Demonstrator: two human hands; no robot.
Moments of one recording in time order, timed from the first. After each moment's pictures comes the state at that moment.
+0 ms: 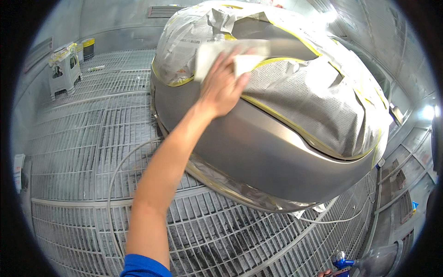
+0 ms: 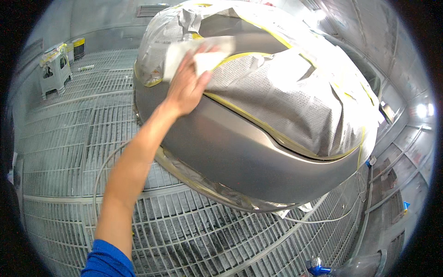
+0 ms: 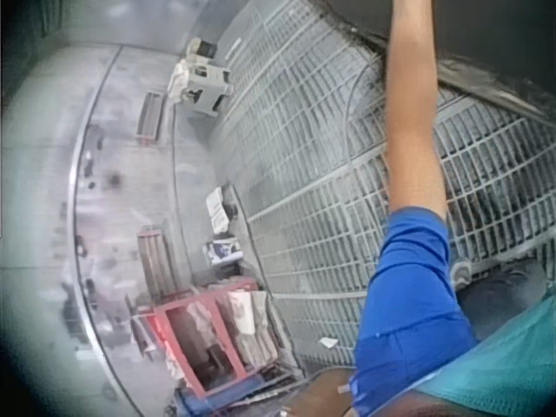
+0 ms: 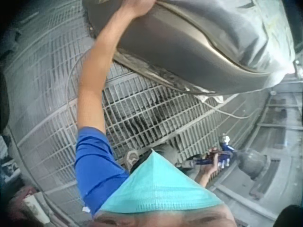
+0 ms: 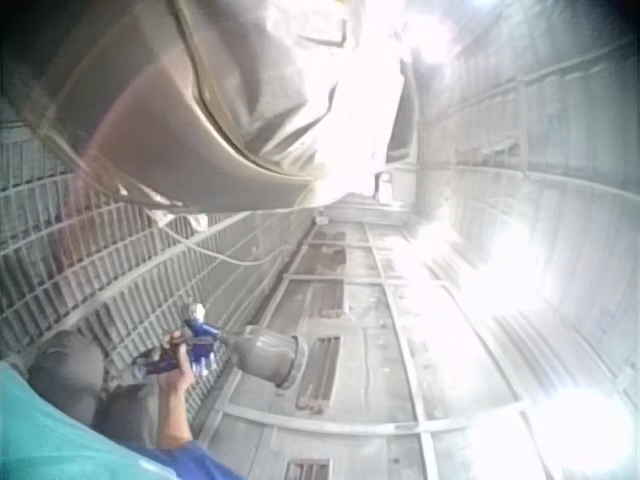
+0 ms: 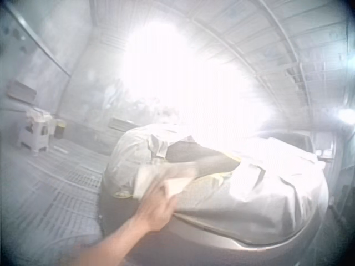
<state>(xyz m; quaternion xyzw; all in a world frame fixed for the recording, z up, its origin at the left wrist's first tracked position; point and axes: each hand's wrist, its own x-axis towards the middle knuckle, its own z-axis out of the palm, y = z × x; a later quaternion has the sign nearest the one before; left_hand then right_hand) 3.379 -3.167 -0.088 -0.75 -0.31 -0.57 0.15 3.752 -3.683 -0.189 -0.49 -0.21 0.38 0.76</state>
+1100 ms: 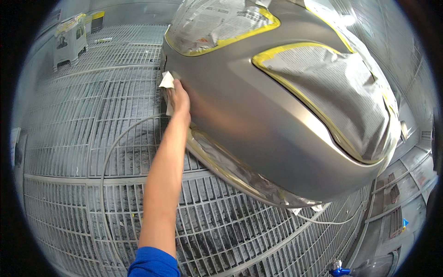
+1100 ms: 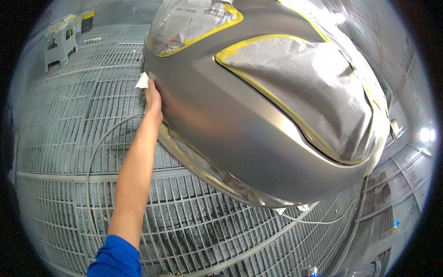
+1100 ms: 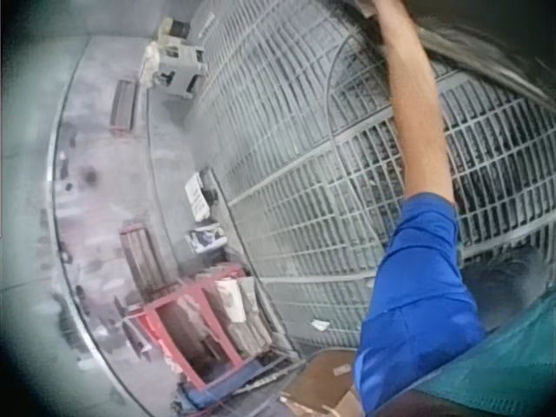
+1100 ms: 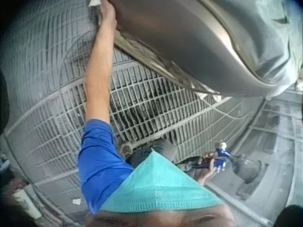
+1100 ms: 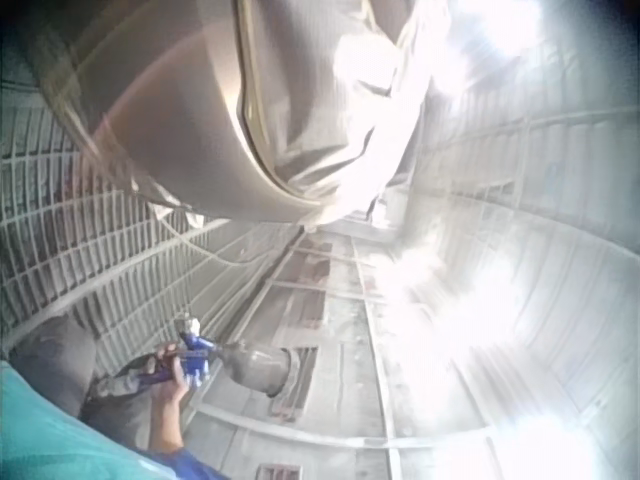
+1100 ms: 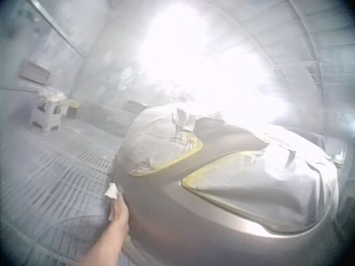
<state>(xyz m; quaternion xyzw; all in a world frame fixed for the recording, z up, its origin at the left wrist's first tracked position) 3.277 -3.110 -0.303 -0.19 -0.52 -0.79 -0.27 3.747 -3.695 -0.184 -0.54 -0.23 0.40 0.70</state>
